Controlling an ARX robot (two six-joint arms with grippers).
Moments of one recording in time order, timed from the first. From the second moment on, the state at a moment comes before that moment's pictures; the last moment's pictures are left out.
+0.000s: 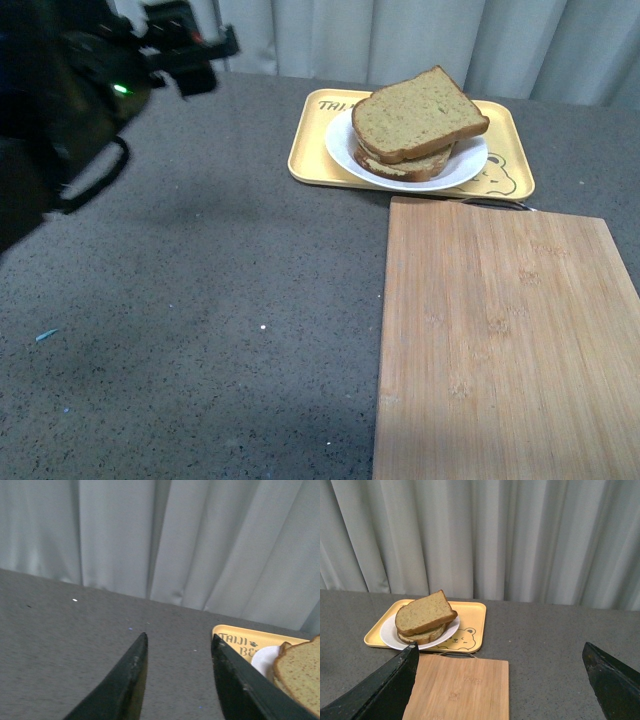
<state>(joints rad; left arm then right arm) -0.24 1.96 0.67 1.32 -0.24 -0.09 0.00 0.00 0.00 0.00 0.00 0.00</state>
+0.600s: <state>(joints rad) -0.10 1.46 0.18 1.26 -0.10 -0.01 0.00 0.00 0.00 0.00 0.00 0.00</state>
